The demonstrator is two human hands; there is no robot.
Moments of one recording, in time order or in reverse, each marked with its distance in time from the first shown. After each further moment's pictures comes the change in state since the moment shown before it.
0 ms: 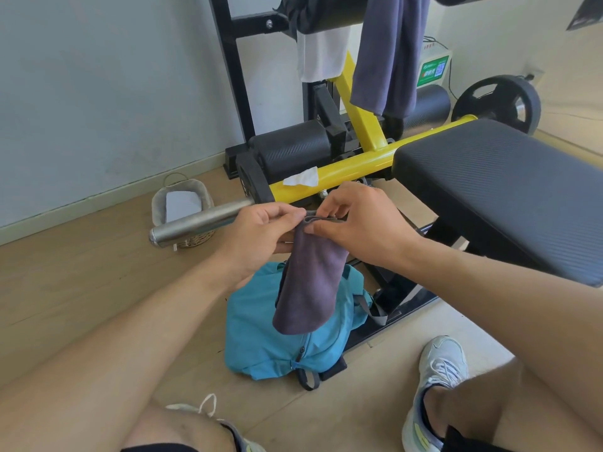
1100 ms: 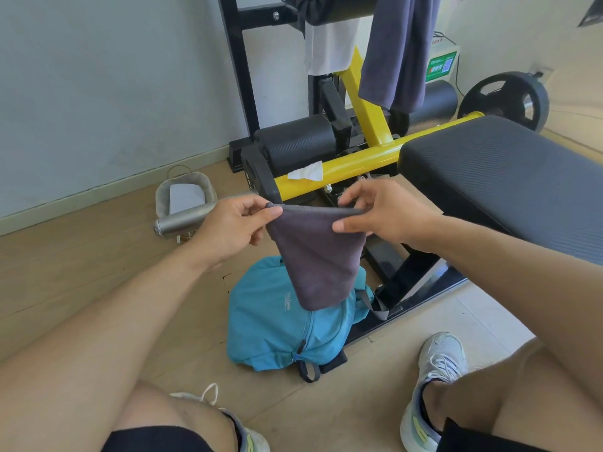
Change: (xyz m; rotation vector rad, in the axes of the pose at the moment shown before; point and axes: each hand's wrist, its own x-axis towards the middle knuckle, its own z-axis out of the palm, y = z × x) left_hand 0.009 -0.013 -0.044 0.337 0.163 -0.009; right_hand 0.010 0.029 -0.016 0.248 -0.250 0.208
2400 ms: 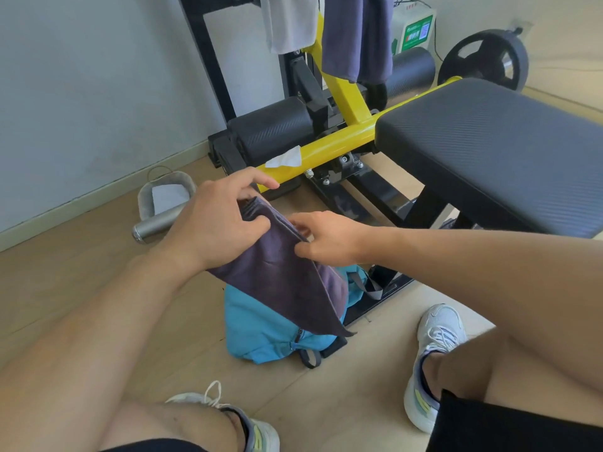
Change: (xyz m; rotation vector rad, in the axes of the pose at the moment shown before) left_hand -0.026 0.045 0.008 0.519 -0.035 0.338; right_hand 0.012 0.018 0.065 -0.234 -0.280 -0.124
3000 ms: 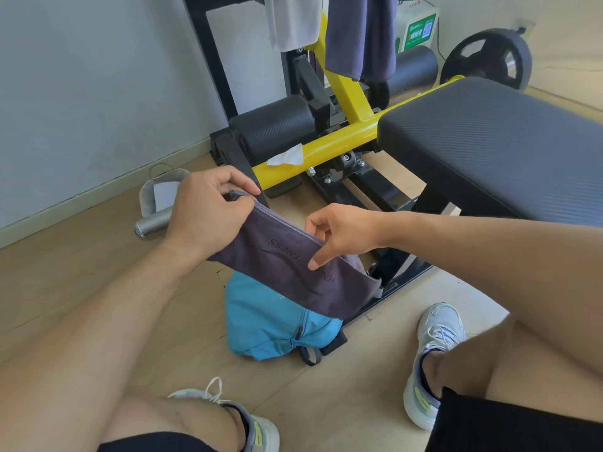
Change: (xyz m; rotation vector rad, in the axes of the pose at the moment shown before) left_hand 0.009 -0.018 0.009 -0.088 0.261 -0.151; right_hand -0.003 0.019 -0.019 0.061 -0.117 0.032
